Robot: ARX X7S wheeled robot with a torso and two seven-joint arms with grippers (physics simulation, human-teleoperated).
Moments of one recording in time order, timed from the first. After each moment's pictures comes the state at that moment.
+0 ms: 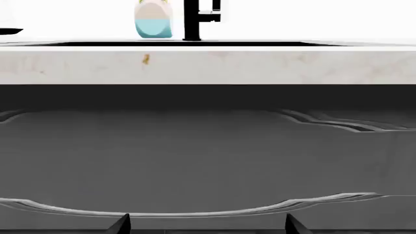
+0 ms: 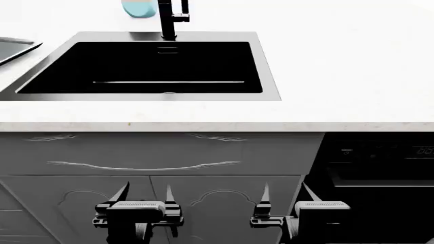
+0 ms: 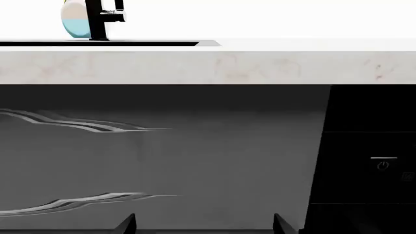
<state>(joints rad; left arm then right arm) 0.00 0.00 0.00 0.00 0.00 0.00 0.00 0.00 0.00 0.00 0.00 0.00 0.00 0.00</state>
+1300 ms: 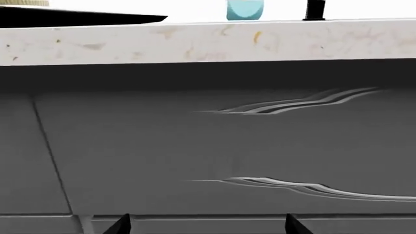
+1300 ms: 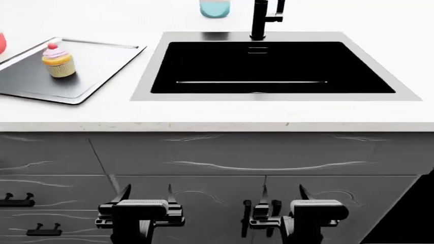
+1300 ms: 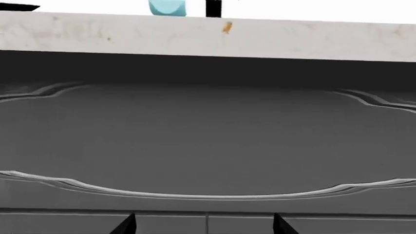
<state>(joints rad) -0.03 -0.10 0.13 -0.03 -0.09 -0.04 -0.14 0.03 0.10 -0.13 0.05 0.08 0.04 0.13</state>
